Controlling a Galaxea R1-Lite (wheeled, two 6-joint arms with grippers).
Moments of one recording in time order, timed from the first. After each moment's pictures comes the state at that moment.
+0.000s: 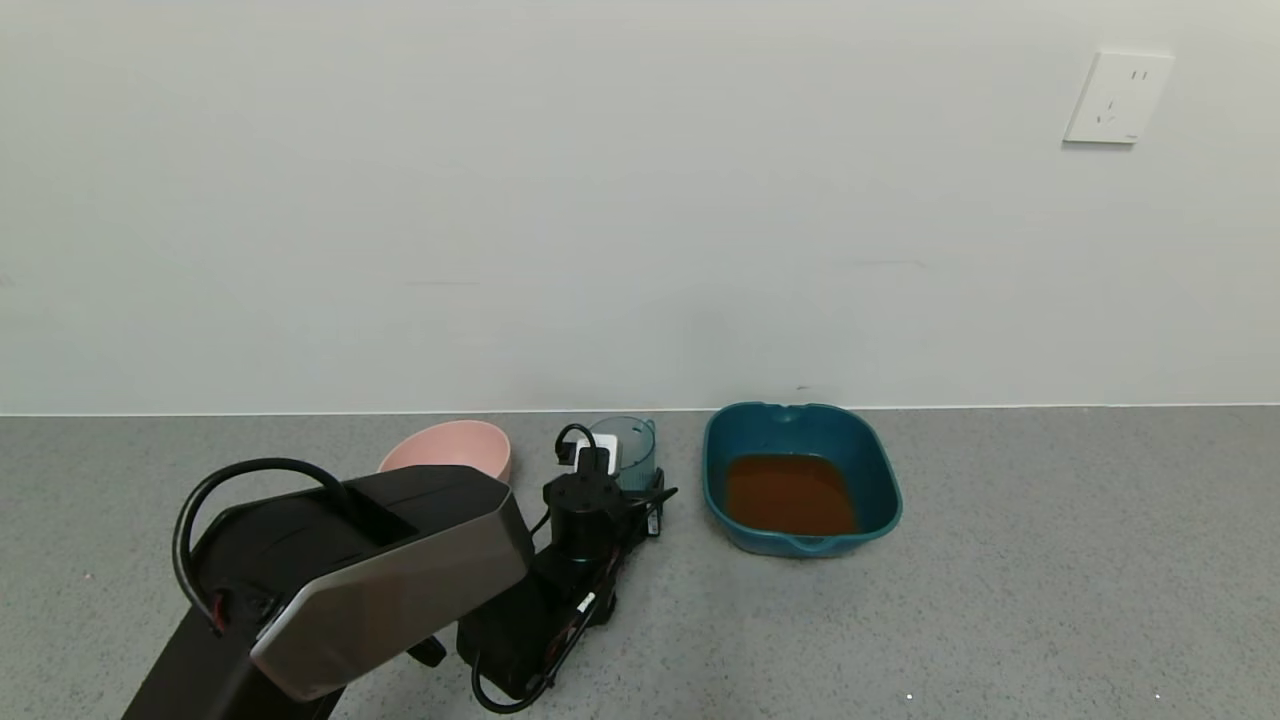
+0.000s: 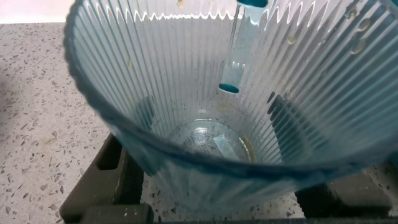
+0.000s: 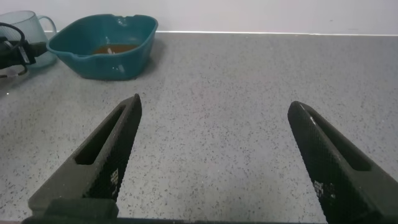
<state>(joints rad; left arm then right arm) -0.56 2.51 -1.00 -1.35 0.42 -0.13 0.00 0.00 0.00 -0.02 0.00 0.03</state>
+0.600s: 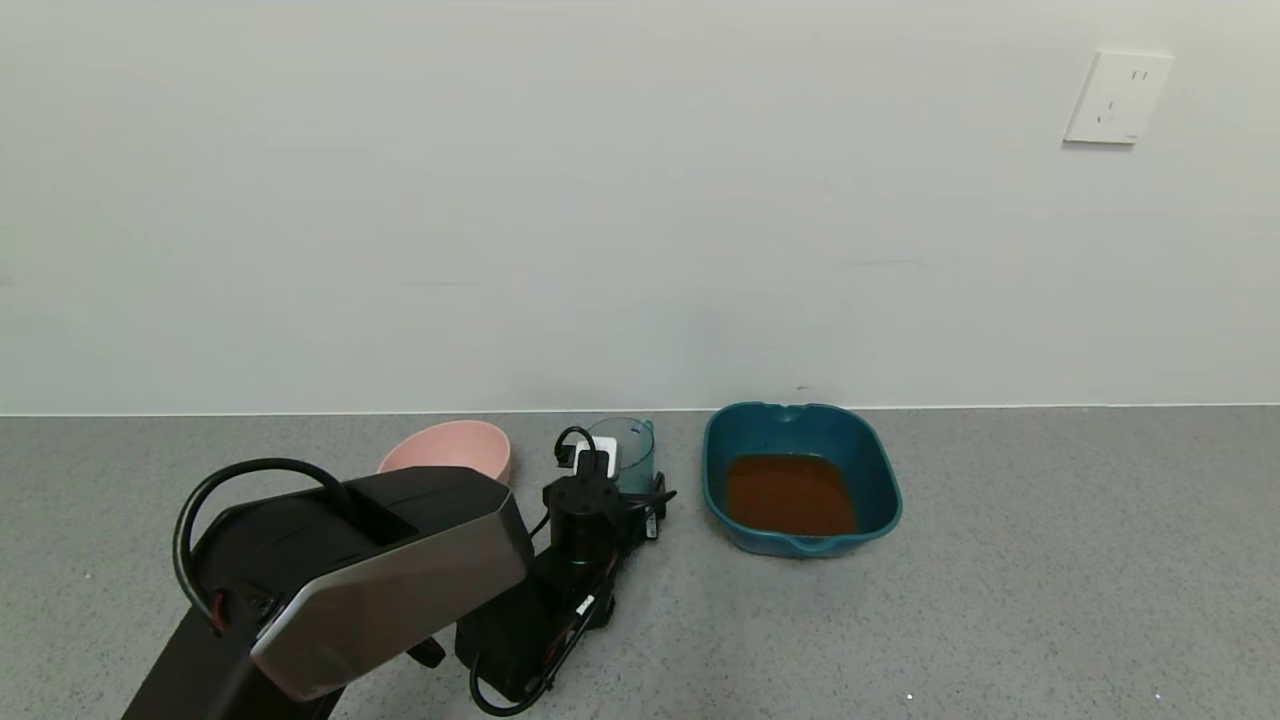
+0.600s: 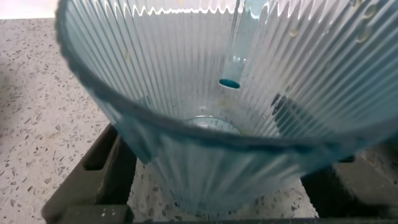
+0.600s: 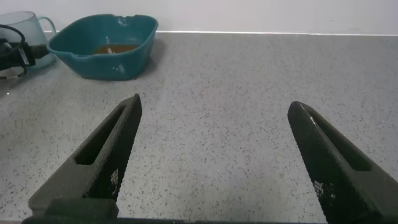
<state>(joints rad) -0.56 2.51 -0.99 -1.35 0.43 -0.13 0.00 0.00 0.00 -0.02 0.00 0.03</state>
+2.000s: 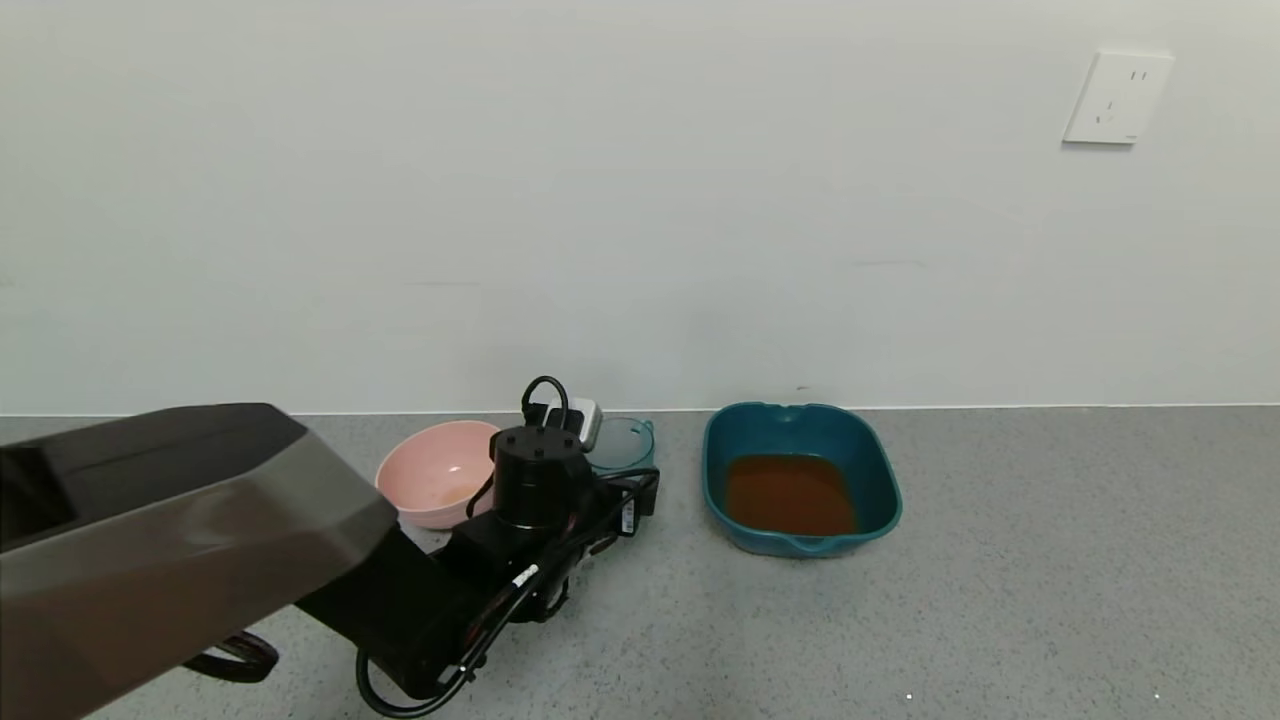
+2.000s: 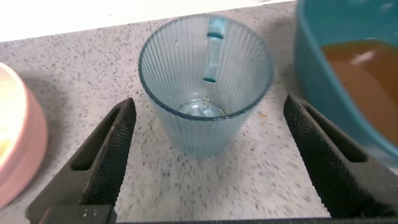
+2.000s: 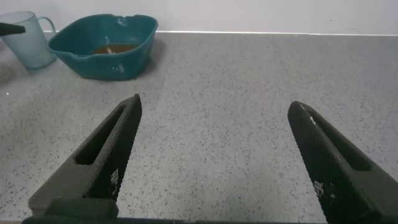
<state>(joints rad) -0.57 2.12 -0.82 -1.00 0.33 -0.12 0.00 0.00 0.00 -0.02 0.00 0.03</state>
